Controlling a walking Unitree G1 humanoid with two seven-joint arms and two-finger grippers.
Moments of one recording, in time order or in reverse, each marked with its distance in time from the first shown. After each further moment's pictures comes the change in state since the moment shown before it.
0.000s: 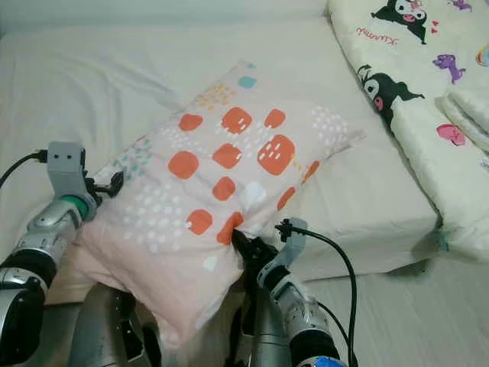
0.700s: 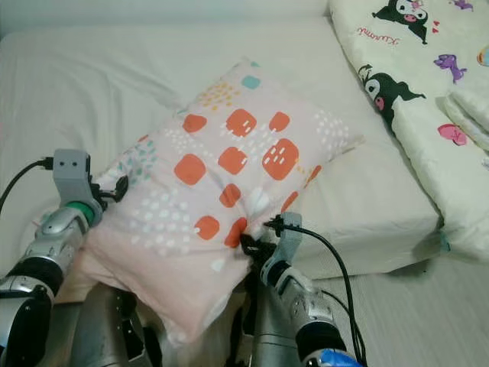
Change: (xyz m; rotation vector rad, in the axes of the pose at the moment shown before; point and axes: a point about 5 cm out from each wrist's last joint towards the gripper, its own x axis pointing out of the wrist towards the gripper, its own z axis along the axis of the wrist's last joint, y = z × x) left arm -0.003 -0.011 -0.010 -0.004 -0.023 -0.027; right arm -0.006 -0.005 0.018 -0.282 0.157 -0.077
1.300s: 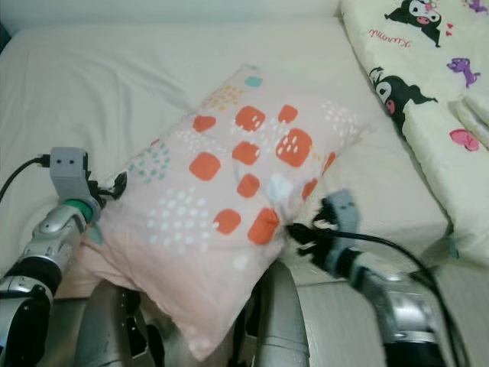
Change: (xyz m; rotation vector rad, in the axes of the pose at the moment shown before) left arm 0.003 0.004 0.016 -0.015 -0.060 0.019; right arm -0.087 -0.039 0.084 -0.332 0.068 0.013
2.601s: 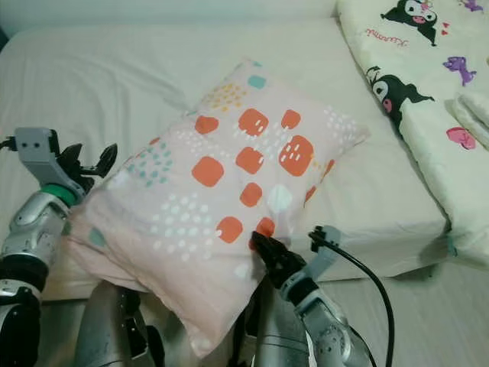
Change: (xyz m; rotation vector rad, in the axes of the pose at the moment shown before) left arm -0.010 0.013 0.029 -0.101 -0.194 -0.178; right arm 0.040 0.070 -0.059 0.701 -0.311 -0.046
